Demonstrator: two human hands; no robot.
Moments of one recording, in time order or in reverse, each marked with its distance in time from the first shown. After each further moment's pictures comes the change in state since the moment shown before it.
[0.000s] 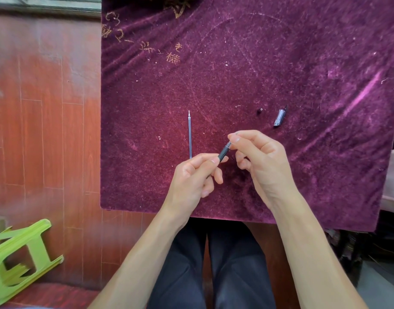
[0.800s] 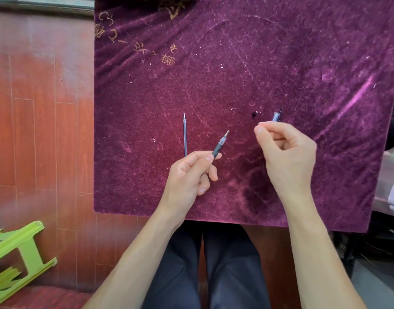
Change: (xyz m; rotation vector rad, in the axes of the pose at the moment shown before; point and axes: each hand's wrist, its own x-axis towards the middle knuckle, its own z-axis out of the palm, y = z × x) left_hand 0.007 0.005 0.004 -0.034 0.049 -0.006; right_hand 0.012 -0.005 -0.027 -0.389 0.424 -0.289
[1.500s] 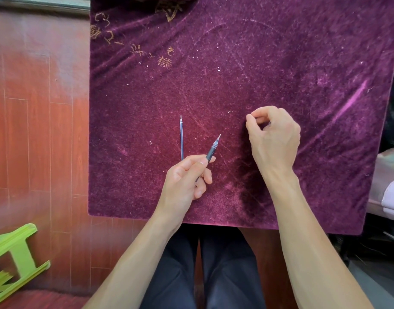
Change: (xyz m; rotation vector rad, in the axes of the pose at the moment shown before) left_hand 0.001 -0.006 -0.001 -0.016 0.045 -0.045; right_hand 0.038 -0.005 0.029 -0.506 0.109 -0.171
